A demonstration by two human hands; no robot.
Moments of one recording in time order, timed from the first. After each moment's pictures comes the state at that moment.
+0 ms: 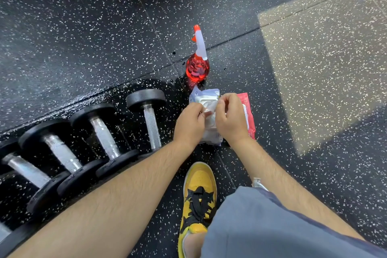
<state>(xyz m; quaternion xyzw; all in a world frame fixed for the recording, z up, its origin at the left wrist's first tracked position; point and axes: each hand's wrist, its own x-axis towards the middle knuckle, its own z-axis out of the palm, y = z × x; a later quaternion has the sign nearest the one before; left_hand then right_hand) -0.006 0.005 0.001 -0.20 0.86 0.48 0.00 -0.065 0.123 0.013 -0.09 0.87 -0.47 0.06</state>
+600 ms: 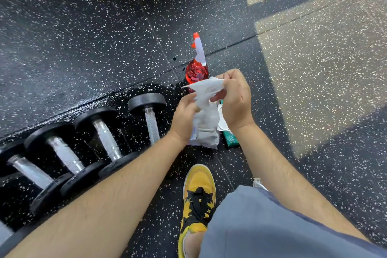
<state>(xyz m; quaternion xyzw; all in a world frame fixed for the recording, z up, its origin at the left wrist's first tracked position) -0.012 -0.006 0.055 -0.33 0.57 0.75 0.01 -0.083 0.095 0.105 -0.05 0.74 -0.66 0.08</state>
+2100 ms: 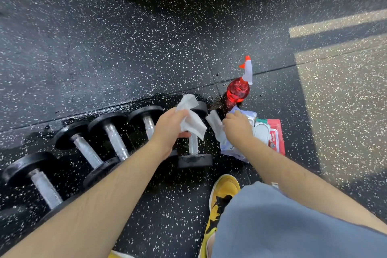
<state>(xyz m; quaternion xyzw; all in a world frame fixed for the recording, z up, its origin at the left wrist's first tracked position) 0.082 -0.128 0.111 -0.40 0.57 0.72 -0.01 -0.073 0.045 -0.009 -0.39 0.90 0.10 0.13</state>
